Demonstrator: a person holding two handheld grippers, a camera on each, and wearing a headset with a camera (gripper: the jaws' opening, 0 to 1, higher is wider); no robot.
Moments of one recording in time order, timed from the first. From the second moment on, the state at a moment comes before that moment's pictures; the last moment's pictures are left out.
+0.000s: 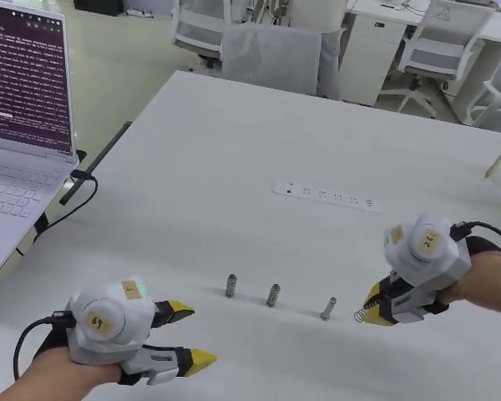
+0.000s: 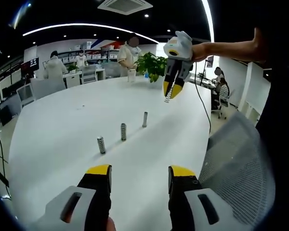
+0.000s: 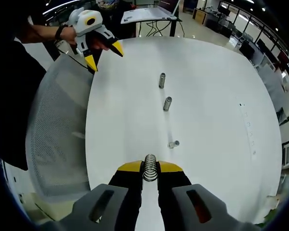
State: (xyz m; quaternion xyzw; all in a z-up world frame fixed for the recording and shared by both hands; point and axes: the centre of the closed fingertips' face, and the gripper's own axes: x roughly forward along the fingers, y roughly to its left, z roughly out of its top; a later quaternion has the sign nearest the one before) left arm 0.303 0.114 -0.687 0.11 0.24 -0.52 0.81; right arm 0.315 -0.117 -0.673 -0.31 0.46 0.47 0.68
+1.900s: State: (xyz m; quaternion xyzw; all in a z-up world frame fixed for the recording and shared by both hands) left arm 0.304 0.147 -0.690 0.09 0.26 -0.48 0.83; right arm 0.374 -0.112 -0.719 -0.35 0.50 0.46 0.64
